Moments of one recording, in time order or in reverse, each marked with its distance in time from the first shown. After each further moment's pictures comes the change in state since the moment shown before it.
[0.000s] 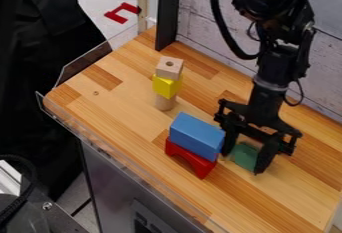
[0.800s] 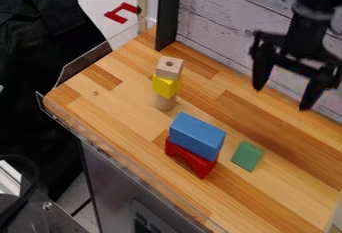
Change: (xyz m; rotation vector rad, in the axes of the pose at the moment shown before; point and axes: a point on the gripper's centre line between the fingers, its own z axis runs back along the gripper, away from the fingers) arm 0.016 -0.001 0.103 0.008 -0.296 0.020
